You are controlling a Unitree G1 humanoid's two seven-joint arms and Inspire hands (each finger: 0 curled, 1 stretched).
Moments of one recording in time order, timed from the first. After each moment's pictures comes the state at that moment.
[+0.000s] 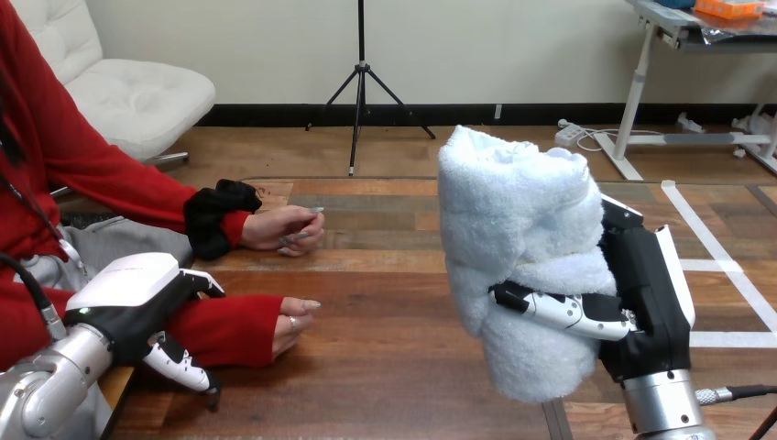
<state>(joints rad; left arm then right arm) -0.30 0.72 -0.23 0.67 0.66 -0.41 -0.05 0.02 -0.11 -0.06 0.24 0.19 -0.64 0.26</state>
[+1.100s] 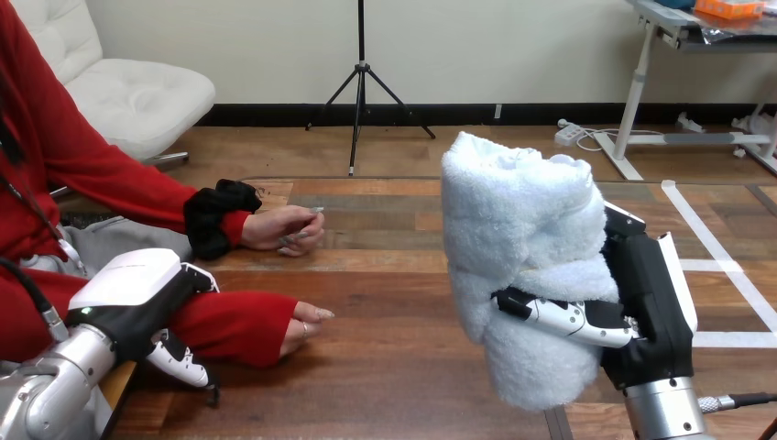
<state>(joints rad) -0.30 0.71 -0.23 0.69 0.66 -0.43 0.00 0.04 -0.11 -0.06 0.24 0.20 -0.64 0.26</state>
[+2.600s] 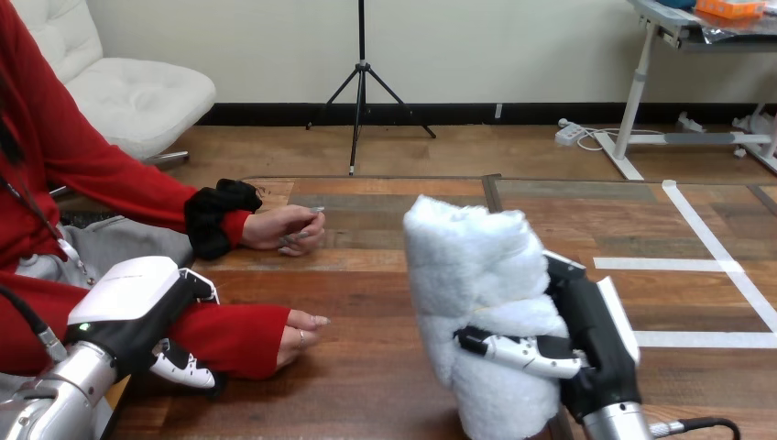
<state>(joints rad) -0.22 0.70 -0.22 0.64 0.64 -0.45 0.08 -0.02 -0.06 -0.05 0.53 0.11 -0.67 0.26</state>
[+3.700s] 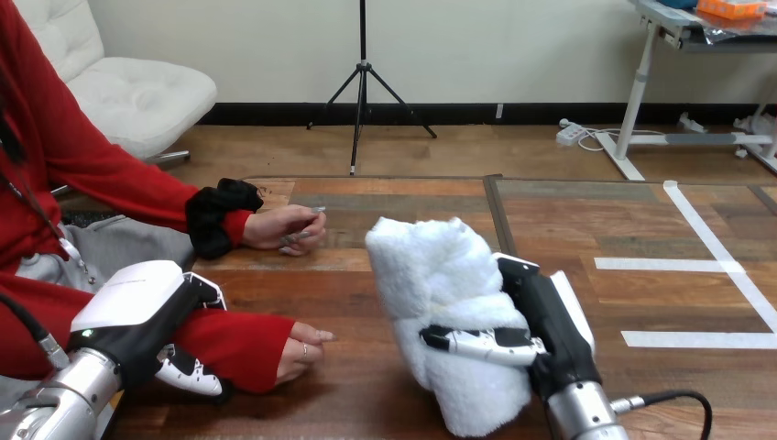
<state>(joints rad) -0.12 0.70 -0.18 0.44 0.60 -0.36 0.00 -0.23 -0.06 -0.03 0.89 -0.07 -0.76 0.13</state>
